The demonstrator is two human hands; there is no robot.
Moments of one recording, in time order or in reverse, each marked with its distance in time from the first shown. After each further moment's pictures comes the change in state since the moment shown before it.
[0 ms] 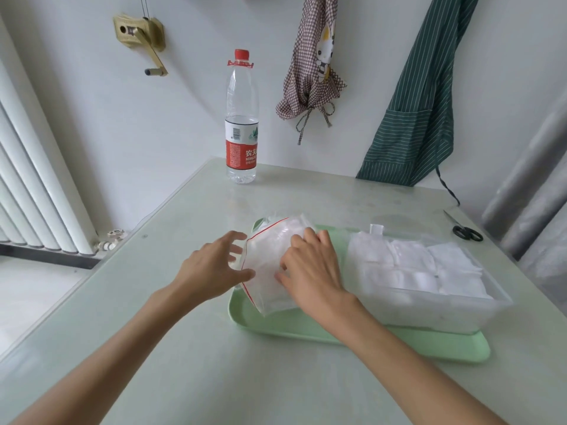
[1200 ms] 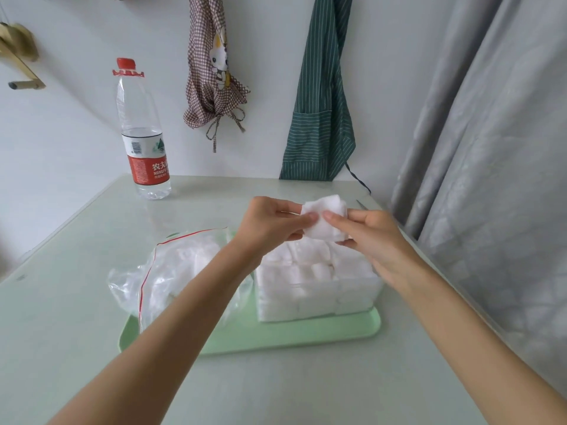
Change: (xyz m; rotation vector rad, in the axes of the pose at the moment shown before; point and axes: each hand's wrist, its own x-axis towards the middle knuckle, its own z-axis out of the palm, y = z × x) left_hand 0.007 0.219 0.041 -0.890 -0.252 0.170; right_hand -0.085 0.179 -0.062 1.431 0.179 0.700
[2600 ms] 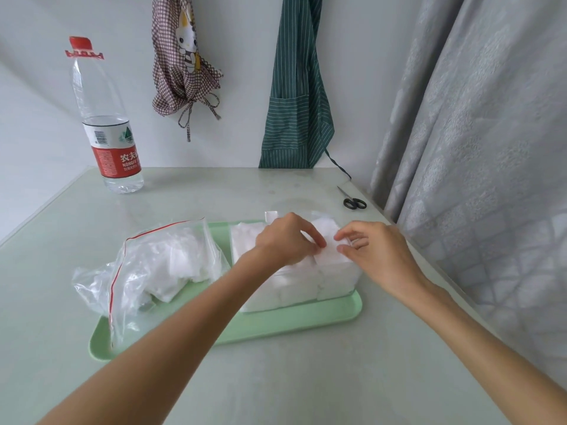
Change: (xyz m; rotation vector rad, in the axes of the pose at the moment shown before) left_hand 0.026 -0.037 0.049 0.736 -0.233 0.043; right_hand -0.012 0.054 -0.044 -0.783 0.173 -0.203
